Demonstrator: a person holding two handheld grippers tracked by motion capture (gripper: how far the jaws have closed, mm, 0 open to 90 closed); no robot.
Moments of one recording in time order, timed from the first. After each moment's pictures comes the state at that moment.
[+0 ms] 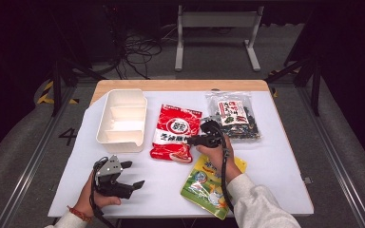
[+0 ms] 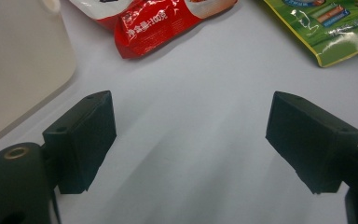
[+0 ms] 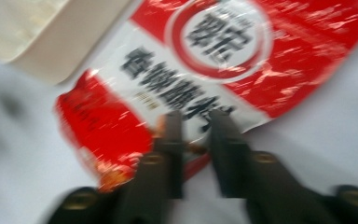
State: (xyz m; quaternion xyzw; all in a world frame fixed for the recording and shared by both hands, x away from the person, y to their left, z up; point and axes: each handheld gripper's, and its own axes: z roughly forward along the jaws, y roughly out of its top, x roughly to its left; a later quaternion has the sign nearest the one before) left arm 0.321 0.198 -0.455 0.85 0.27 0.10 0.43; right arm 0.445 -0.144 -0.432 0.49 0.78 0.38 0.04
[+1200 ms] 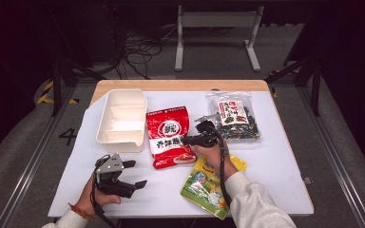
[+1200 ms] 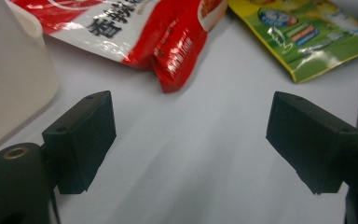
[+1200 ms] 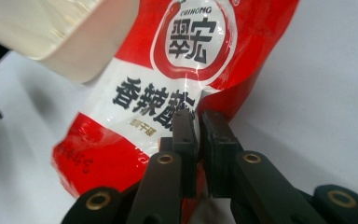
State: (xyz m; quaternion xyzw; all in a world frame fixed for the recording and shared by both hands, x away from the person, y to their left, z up) left arm 0.326 0.196 -0.444 0.84 0.26 0.07 0.46; right arm 0.447 -0.137 -0.439 0.43 0.80 0.42 0.00
